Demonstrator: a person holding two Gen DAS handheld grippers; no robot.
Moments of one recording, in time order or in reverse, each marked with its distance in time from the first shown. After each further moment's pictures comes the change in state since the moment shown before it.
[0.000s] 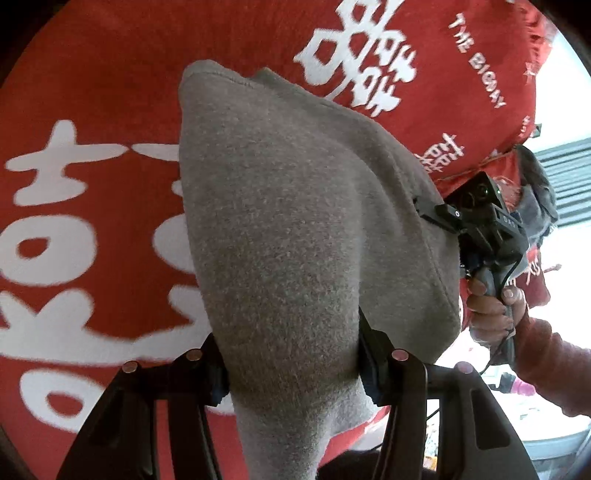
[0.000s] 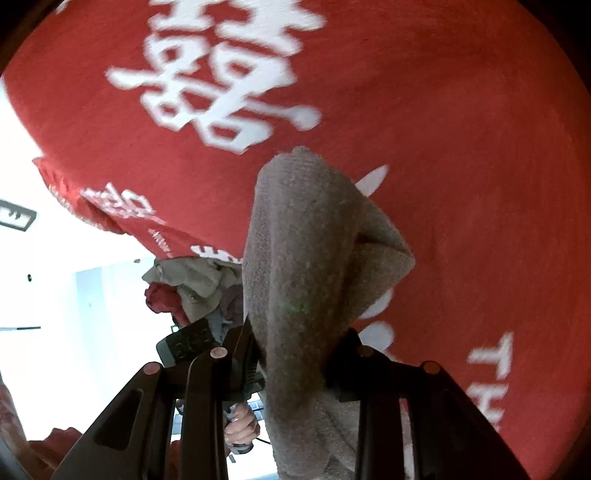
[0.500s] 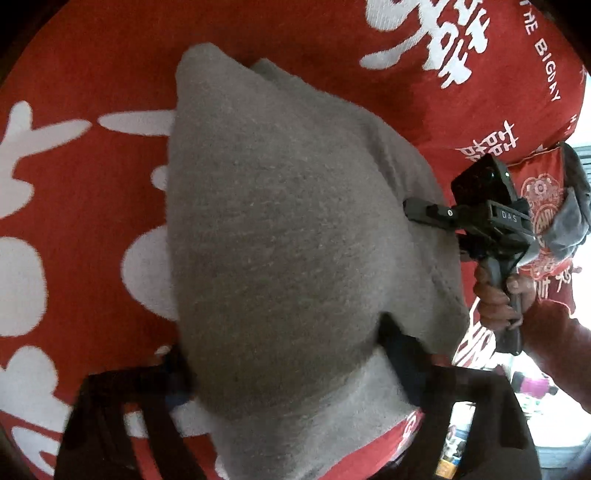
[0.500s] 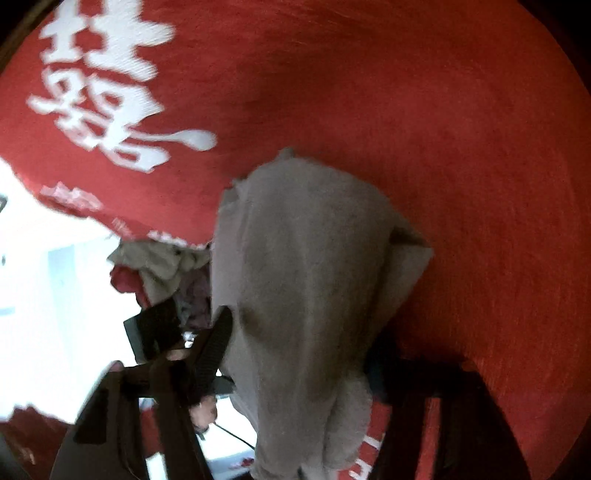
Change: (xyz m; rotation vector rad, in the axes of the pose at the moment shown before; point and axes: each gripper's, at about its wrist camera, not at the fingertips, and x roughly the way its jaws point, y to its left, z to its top) left arm 0.096 0.016 0.045 -0.047 0.108 0.087; right arm 0.017 -0.080 0.067 -0.005 0.111 -0.156
